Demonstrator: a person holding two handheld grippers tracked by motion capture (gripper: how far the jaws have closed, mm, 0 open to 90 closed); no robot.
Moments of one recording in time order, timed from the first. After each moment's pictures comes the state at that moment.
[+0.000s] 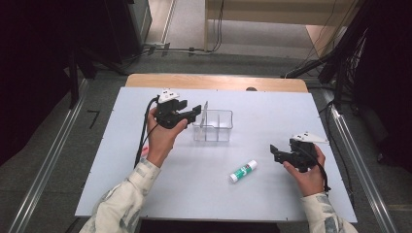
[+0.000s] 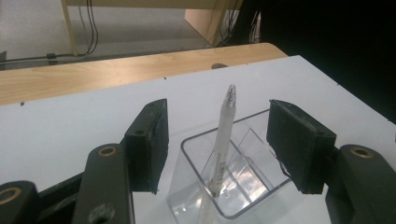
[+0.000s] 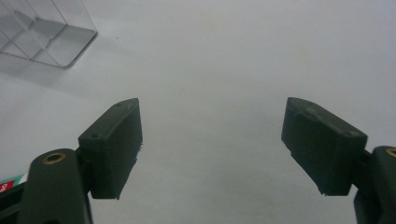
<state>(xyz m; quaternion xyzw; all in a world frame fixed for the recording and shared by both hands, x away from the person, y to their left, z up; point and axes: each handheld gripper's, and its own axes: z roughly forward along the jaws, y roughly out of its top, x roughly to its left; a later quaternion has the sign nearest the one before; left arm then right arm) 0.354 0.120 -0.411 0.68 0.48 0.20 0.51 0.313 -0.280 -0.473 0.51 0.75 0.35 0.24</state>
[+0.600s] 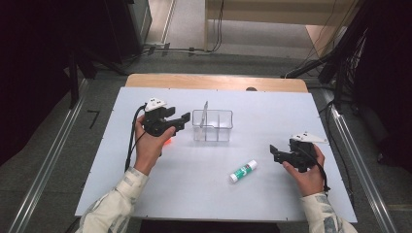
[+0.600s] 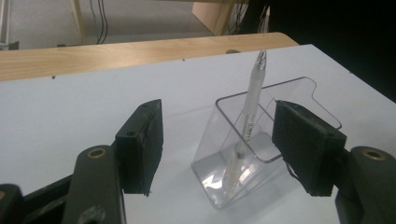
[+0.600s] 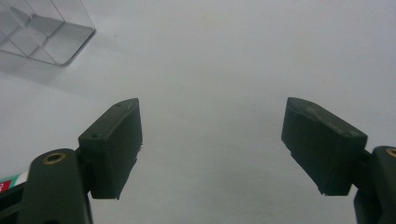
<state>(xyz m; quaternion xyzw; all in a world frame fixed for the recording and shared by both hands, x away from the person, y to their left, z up) 0.339 0.149 -0.426 0.68 0.49 0.20 0.50 0.314 -0.278 -0.474 0.51 0.75 0.35 0.24</state>
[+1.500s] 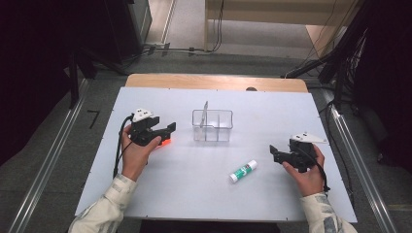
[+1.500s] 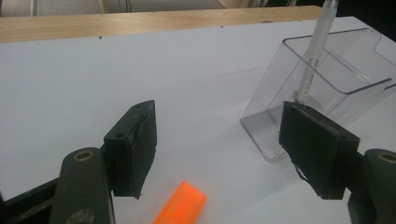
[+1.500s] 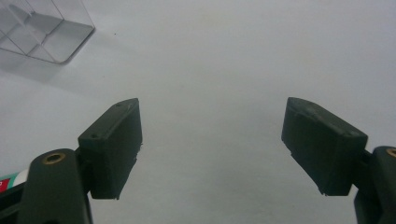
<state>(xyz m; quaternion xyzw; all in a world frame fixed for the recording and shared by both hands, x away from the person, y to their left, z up) 0.326 0.186 -0.458 0.69 0.51 0.22 0.46 0.313 -0.278 -0.474 0.51 0.75 0.35 0.24</state>
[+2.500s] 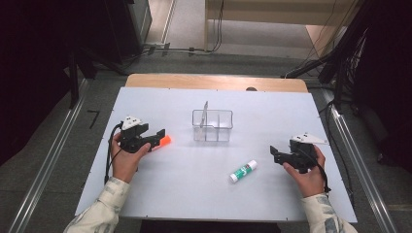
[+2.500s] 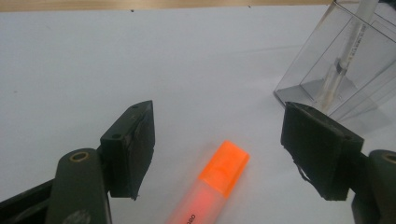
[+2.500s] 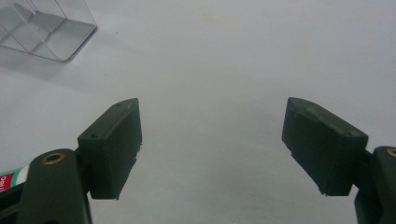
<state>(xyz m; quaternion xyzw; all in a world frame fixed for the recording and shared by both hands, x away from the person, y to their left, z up) 0.313 0.214 -0.479 0.68 0.53 0.23 0.45 0.311 -0.279 -0.474 0.51 0.75 0.35 0.24</state>
